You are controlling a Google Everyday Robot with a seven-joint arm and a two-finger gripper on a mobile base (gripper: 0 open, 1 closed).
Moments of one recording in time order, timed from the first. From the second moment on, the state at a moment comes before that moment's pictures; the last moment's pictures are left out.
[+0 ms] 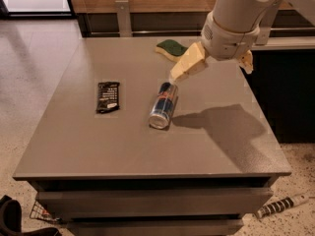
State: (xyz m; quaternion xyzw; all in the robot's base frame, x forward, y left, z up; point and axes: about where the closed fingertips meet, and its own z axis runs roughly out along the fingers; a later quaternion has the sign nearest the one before) arm 0.538 -0.134 0.919 -0.12 0.99 0.02 0.11
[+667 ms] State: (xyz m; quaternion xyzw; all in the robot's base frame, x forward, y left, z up) arm 0.556 -0.087 0.892 -0.11 0.99 0.02 0.09
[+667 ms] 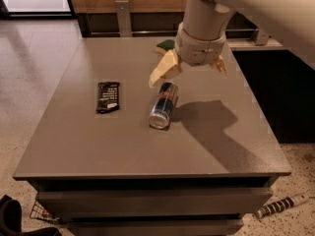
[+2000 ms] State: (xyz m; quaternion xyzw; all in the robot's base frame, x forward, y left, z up) arm 0.562 -0.075 0.875 -0.03 1.00 -0.02 0.05
